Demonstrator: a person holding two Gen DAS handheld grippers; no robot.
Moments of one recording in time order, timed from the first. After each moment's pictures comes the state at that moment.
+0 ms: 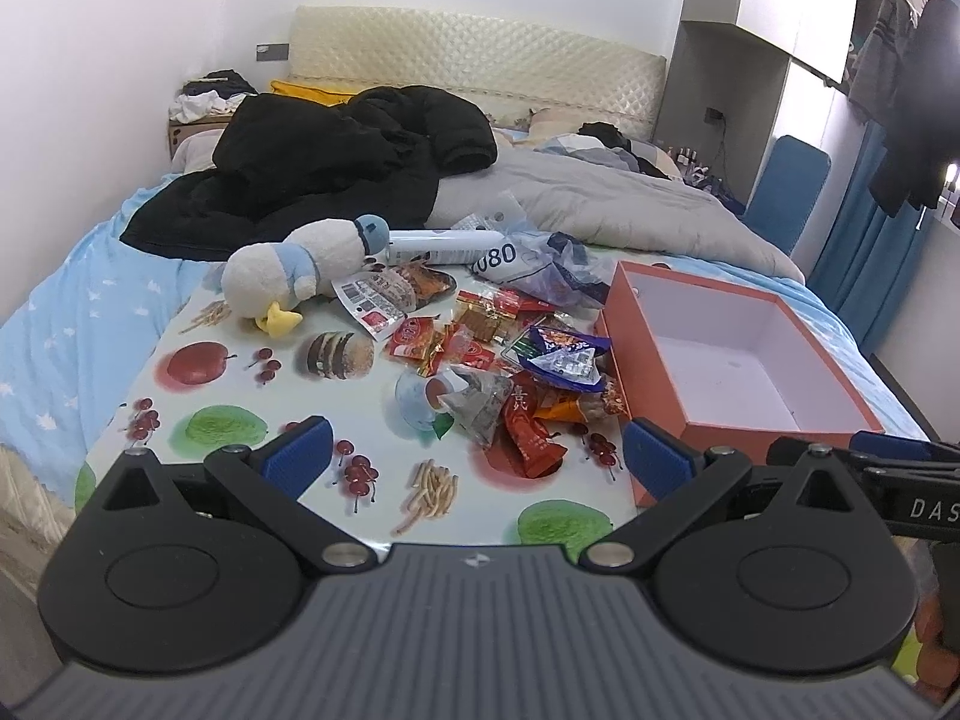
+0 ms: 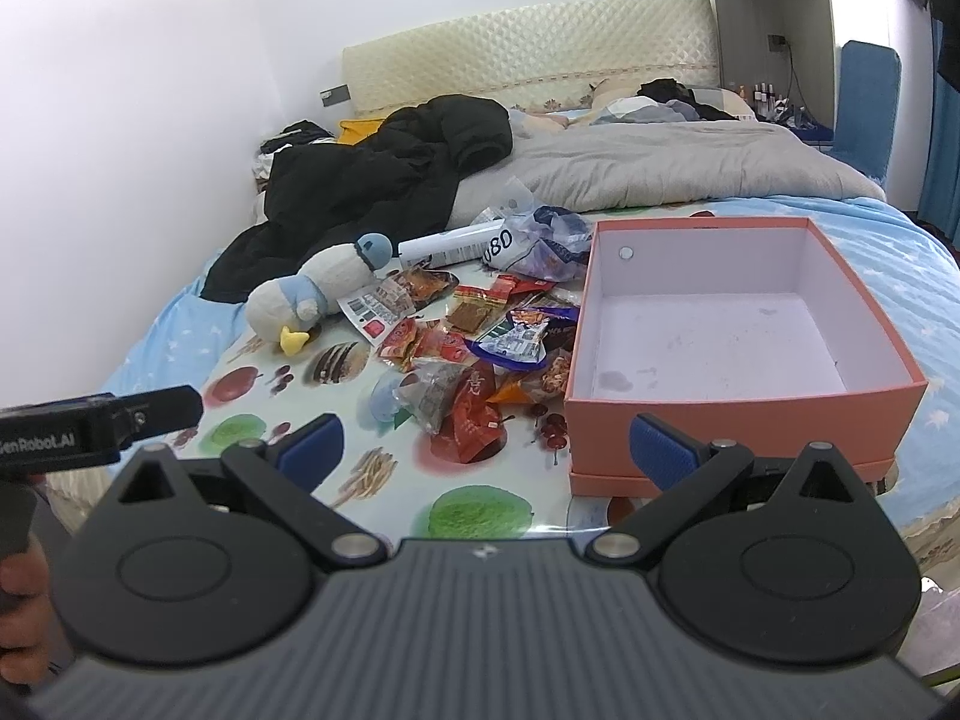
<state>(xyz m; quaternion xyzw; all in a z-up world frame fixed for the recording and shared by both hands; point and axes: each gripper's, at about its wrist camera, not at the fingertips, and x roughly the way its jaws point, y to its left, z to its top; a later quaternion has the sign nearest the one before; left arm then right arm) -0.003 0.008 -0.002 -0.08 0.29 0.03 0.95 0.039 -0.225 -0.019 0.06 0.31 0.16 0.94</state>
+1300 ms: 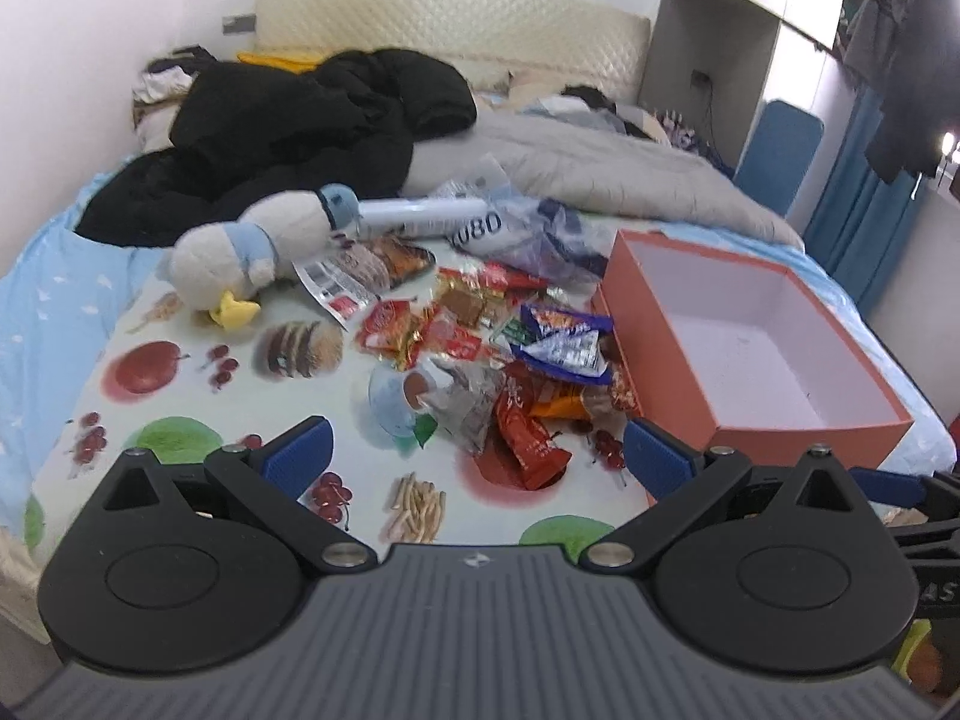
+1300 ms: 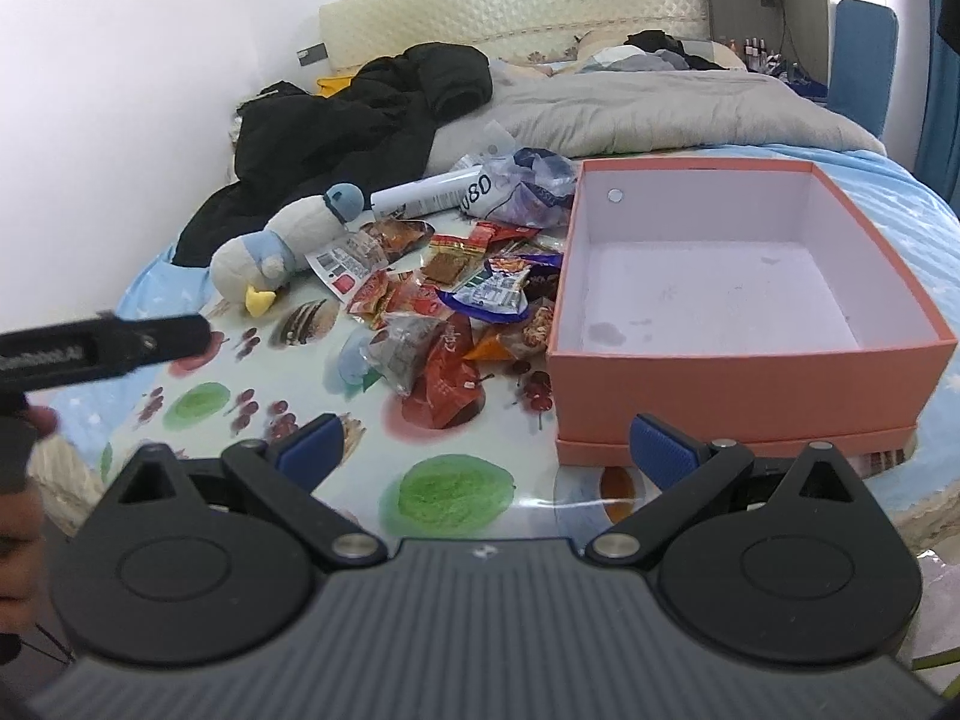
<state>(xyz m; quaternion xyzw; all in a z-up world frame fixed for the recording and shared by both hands) 0.082 0.016 -0.042 -0.07 0.34 0.00 0.94 0.073 -0.217 -0.058 0.06 0.35 0.15 0.92</state>
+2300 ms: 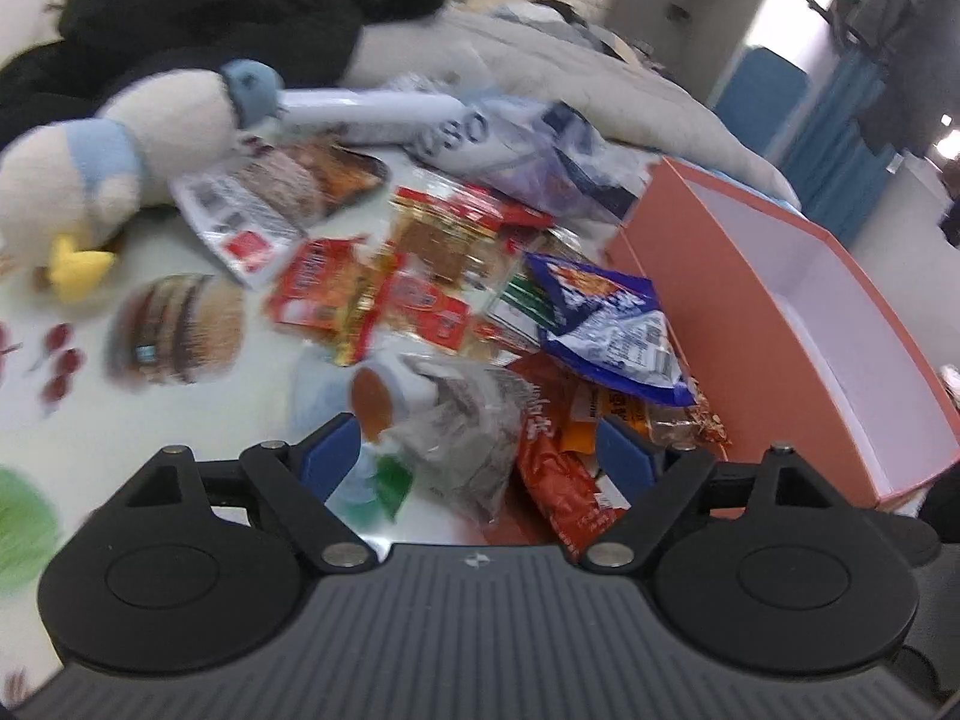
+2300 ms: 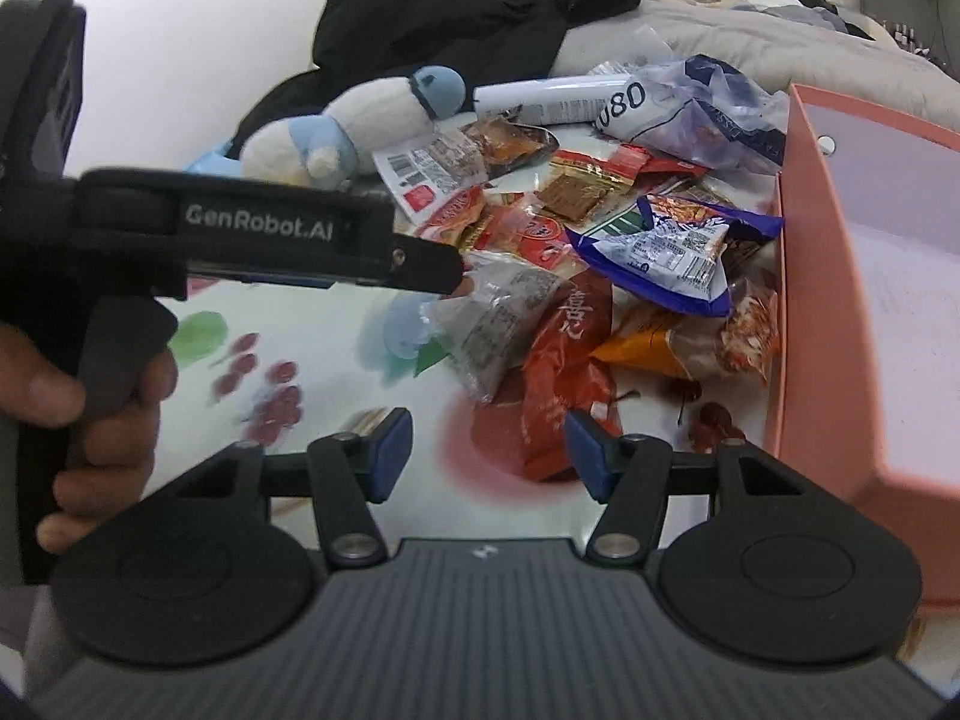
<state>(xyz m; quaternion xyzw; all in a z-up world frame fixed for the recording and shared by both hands) 0.263 0.061 -0.159 -0.12 0.41 -0.09 0.90 0.194 -0.117 -0.158 -0.01 0.40 0.26 0.88</state>
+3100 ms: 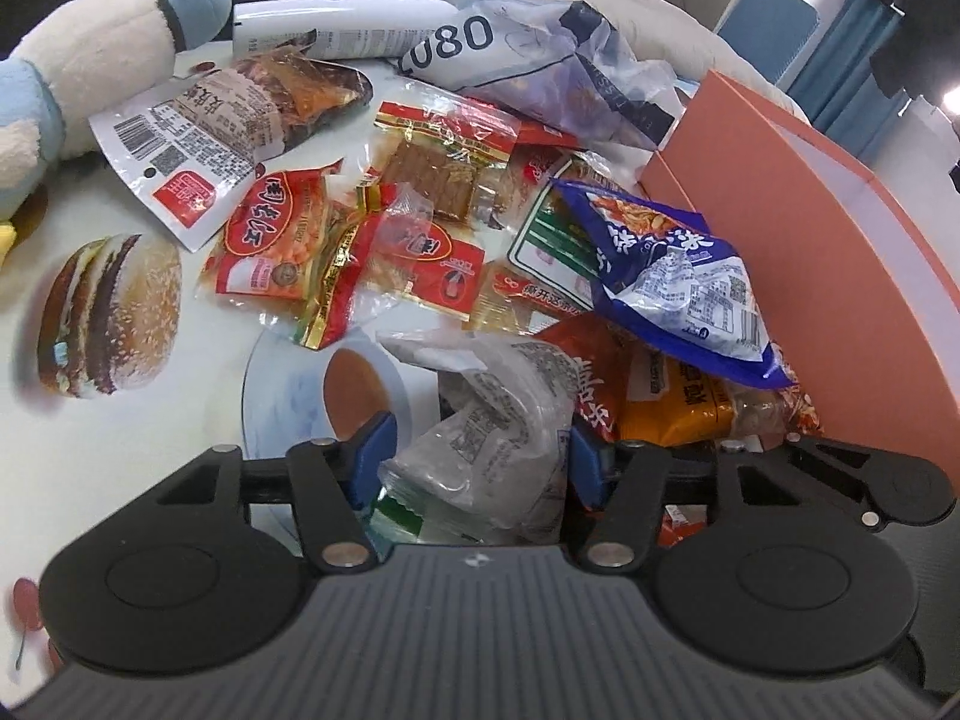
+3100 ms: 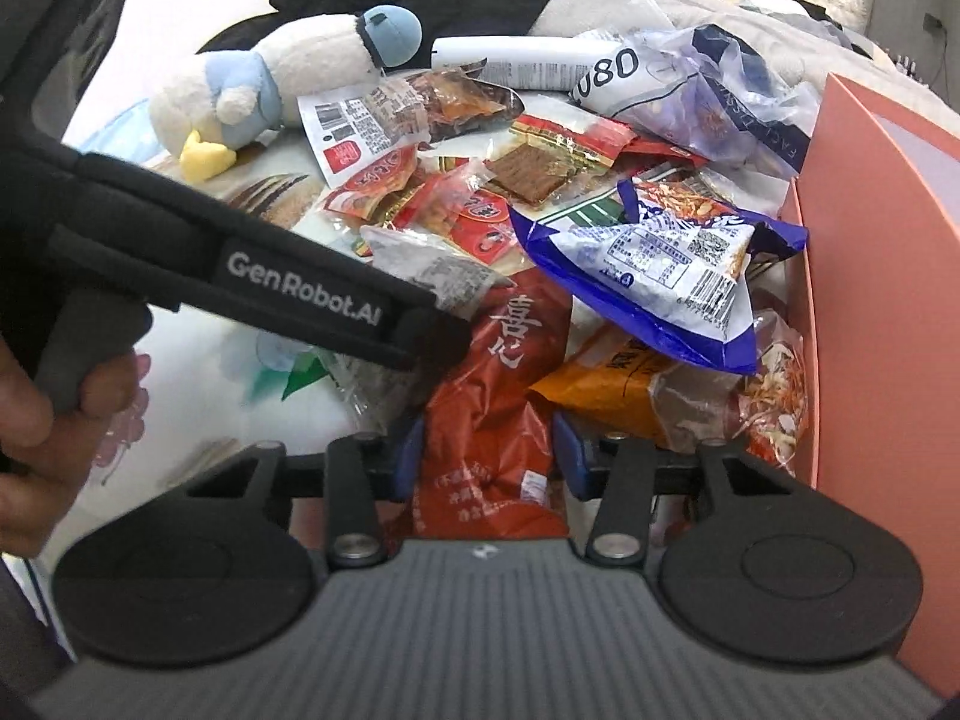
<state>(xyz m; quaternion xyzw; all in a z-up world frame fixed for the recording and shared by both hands) 0.318 0.055 -0.213 -0.10 0.46 -0.10 0.87 0.253 -0.098 -0.205 -0.08 0.40 0.23 0.88</state>
